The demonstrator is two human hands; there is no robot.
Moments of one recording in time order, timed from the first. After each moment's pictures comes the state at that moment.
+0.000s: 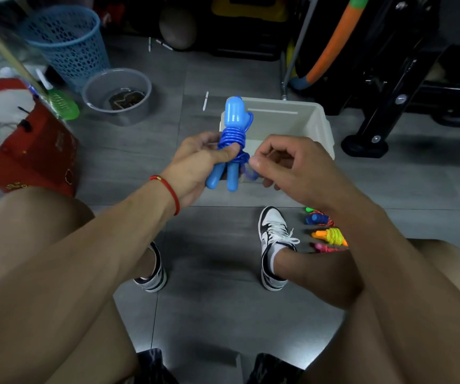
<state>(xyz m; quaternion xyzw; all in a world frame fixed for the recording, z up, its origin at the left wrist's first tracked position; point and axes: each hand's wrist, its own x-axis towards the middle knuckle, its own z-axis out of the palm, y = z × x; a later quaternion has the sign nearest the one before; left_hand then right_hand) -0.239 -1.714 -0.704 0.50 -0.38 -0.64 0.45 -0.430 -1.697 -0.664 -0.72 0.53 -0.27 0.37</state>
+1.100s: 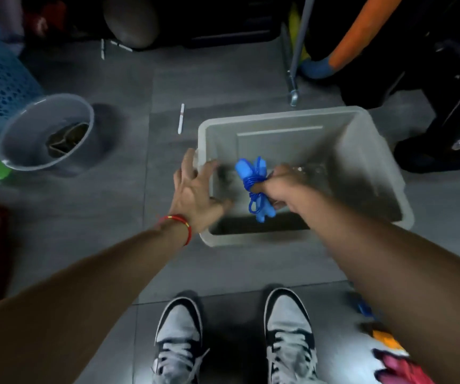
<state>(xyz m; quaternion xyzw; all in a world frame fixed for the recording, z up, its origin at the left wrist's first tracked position) -0.268 -1.994 -0.924 0.68 -0.66 -0.29 0.15 -0.455 -2.048 -0.966 -0.44 0.72 -0.14 0.52</state>
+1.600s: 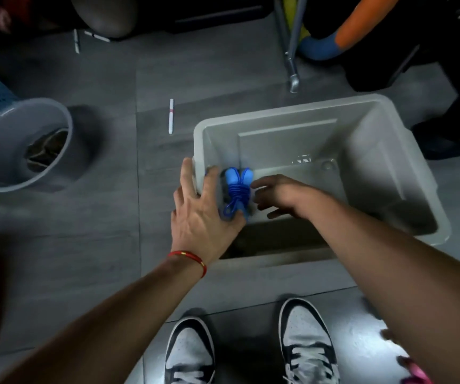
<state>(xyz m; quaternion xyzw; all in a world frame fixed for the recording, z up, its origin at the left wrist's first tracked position) -0.272 -1.998 -0.958 0.67 -0.70 -0.18 0.15 -0.460 -2.066 -0.998 -0.42 0.65 -0.09 0.63</state>
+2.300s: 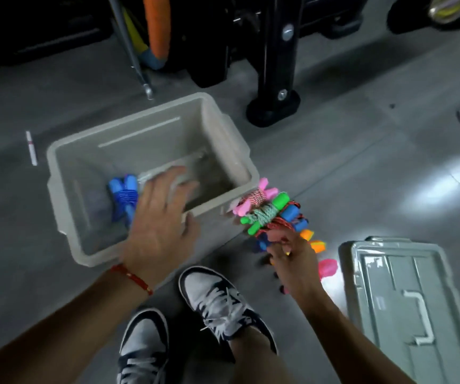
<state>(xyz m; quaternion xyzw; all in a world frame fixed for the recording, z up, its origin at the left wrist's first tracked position) -0.408 -1.913 -0.890 0.36 -0.89 -0.15 0.23 -0.603 -1.752 -0.972 -0.27 0.82 -0.39 0.31</state>
